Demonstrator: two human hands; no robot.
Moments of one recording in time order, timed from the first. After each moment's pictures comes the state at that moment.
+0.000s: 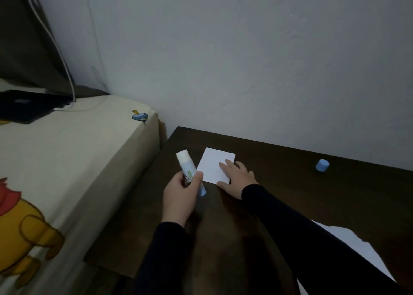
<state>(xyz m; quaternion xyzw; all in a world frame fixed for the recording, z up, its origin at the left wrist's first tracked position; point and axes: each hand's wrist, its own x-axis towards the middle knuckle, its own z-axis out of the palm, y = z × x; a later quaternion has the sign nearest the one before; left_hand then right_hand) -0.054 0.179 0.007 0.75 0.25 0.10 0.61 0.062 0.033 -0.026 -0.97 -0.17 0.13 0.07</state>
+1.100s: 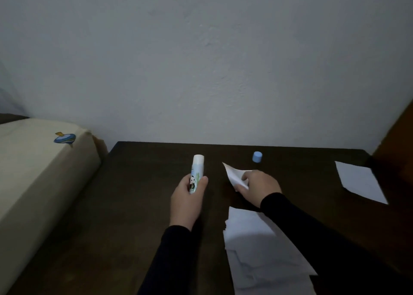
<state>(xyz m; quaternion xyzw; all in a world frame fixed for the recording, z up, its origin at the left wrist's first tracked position) -0.033 0.055 0.007 0.75 0.09 0.03 0.65 0.015 -0.131 0.016 -1.00 0.03 0.01 0.07</state>
